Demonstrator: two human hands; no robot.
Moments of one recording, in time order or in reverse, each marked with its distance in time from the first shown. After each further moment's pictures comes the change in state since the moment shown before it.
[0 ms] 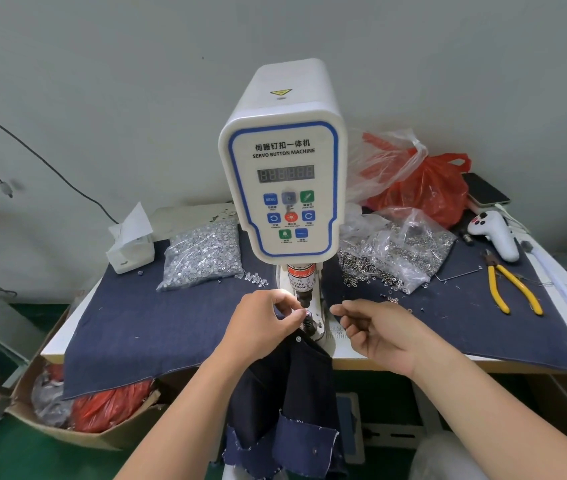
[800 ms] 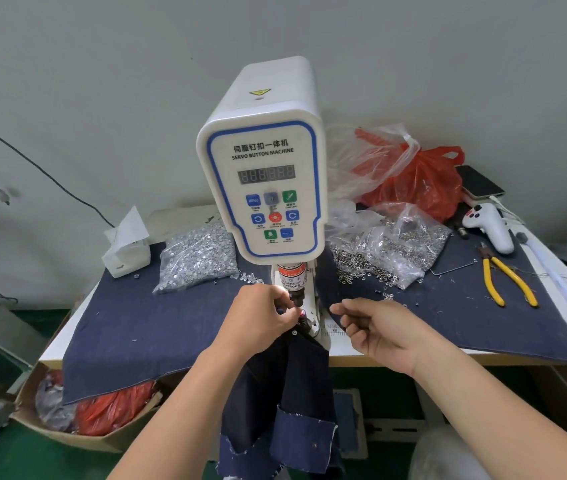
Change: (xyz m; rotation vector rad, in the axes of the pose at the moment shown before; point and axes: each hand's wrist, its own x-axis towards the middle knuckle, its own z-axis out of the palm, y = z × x) left_hand 0.009 0.010 -0.002 0.165 -0.009 -0.009; right_hand -0.002 0.000 -0.012 0.016 -0.012 0.001
